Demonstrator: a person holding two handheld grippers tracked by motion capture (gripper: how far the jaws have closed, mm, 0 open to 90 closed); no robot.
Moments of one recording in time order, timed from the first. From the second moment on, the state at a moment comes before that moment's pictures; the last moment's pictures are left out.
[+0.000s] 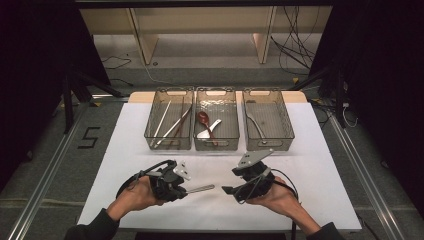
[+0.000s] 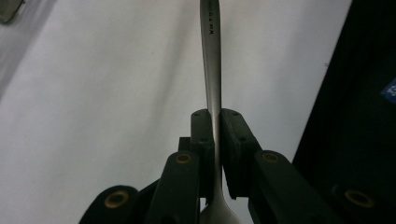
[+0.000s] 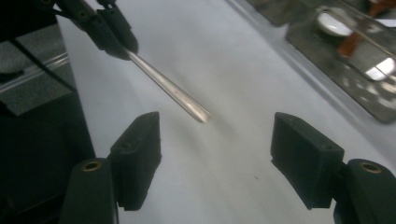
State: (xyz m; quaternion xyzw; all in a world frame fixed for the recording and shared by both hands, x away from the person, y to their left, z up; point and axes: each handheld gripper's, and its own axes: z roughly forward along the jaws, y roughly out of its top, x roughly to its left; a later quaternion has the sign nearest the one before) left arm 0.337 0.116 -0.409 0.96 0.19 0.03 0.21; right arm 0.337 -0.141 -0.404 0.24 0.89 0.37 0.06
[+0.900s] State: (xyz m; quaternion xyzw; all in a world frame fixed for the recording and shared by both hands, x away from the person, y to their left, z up) left arm 0.326 0.094 -0.403 0.96 0.16 -0.01 0.23; right arm 0.320 -0.088 -0.433 0.12 0.94 0.32 0.07
